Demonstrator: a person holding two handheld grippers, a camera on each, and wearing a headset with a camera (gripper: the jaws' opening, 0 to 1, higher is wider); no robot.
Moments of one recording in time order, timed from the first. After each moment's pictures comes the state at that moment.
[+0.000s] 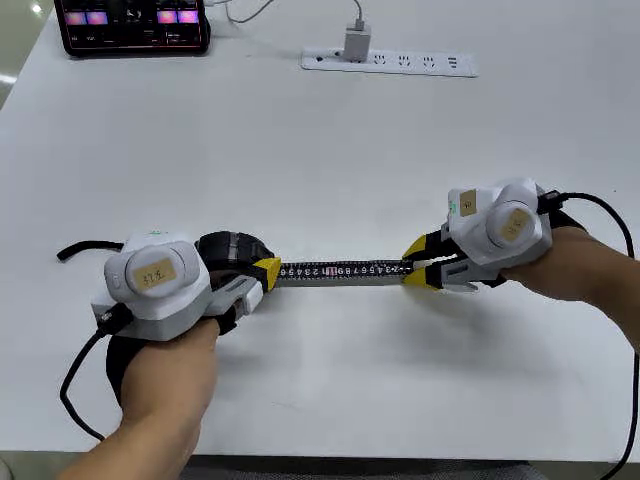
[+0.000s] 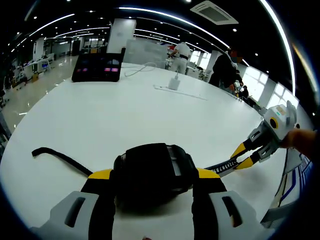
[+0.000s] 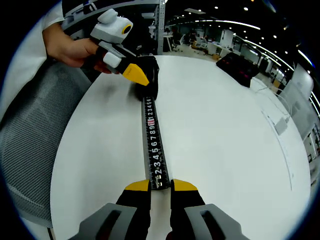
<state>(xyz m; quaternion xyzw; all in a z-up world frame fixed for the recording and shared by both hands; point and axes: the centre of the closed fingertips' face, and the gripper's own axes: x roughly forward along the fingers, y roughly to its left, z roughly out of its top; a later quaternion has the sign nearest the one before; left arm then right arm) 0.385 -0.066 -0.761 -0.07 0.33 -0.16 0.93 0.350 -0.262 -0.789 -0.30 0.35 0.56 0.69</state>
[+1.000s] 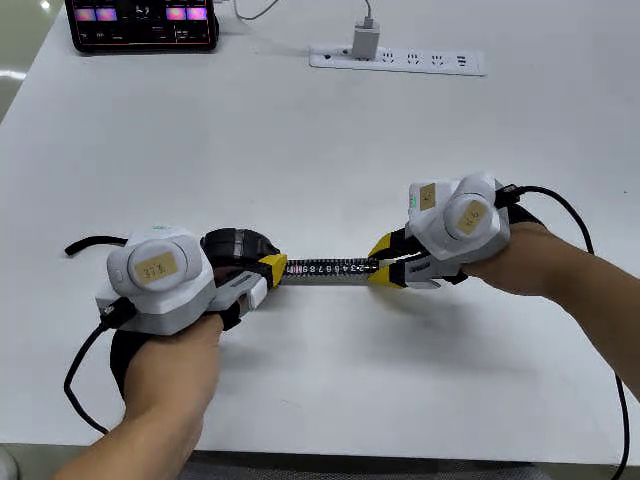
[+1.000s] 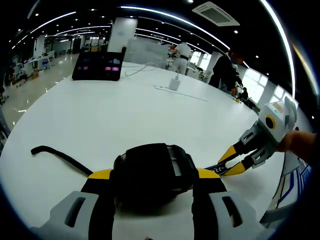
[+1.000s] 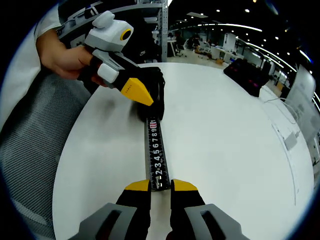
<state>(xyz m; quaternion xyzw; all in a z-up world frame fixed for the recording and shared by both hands) 0.383 -0.067 -0.758 -0.08 0.34 -0.16 0.92 0.356 -0.210 -0.788 -0.28 0.34 0.58 0.68</state>
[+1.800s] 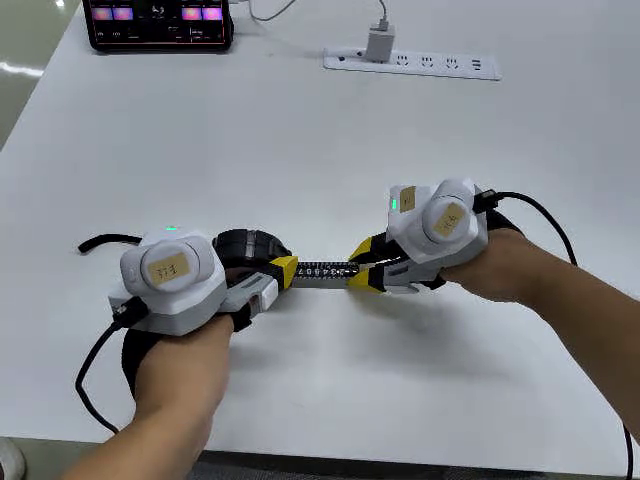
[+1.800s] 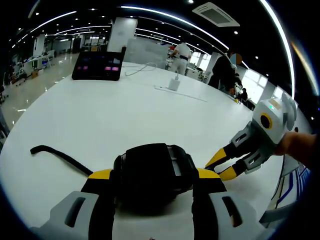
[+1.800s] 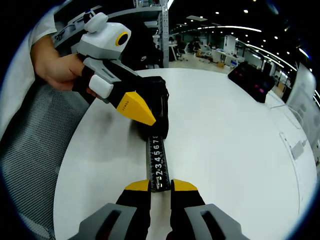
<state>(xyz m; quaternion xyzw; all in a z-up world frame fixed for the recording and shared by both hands) 0.386 -0.065 -0.761 -0.08 0.34 -0.17 0.92 0.359 -0.170 -0.790 -0.26 0.33 0.59 0.69</state>
